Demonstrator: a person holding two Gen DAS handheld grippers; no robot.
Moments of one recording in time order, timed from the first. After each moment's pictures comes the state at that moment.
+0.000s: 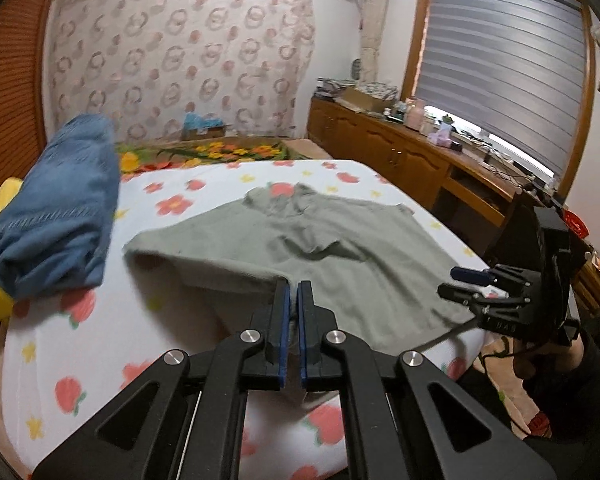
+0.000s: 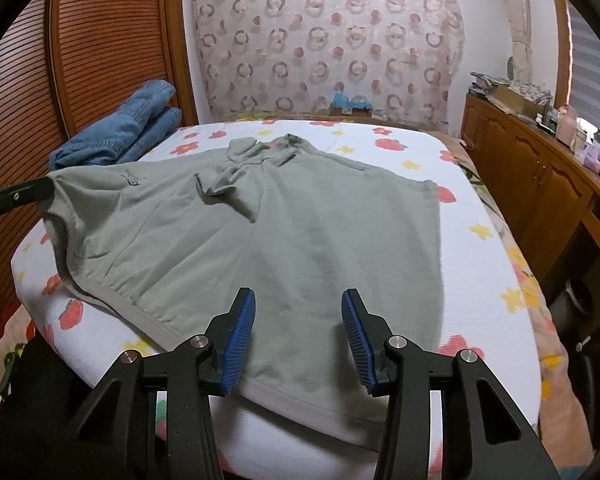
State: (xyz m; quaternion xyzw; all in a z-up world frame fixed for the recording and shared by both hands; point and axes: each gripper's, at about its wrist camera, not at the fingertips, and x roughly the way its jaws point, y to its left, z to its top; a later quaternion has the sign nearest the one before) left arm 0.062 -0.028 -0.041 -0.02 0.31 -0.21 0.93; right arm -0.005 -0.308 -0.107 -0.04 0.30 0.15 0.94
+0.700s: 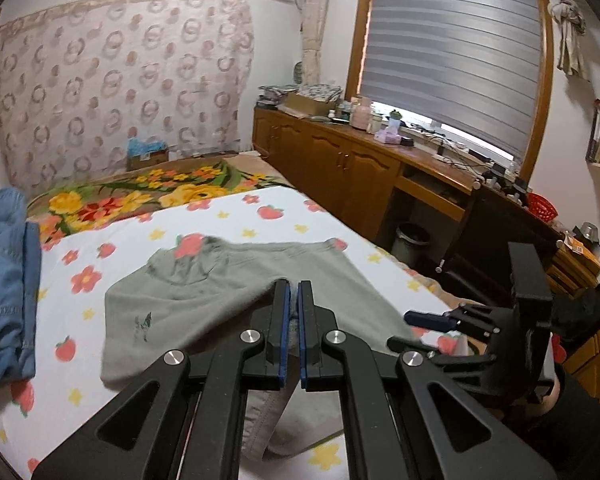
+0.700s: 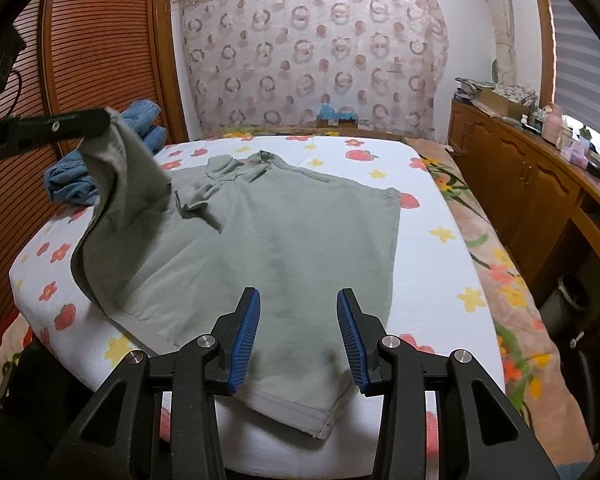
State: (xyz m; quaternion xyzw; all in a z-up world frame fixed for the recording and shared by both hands) left arm 0.094 -0.120 -0.004 0.02 0.29 -0.29 0.91; right arm -0.006 -0.322 -0.109 -0.02 0.28 0.13 0.95
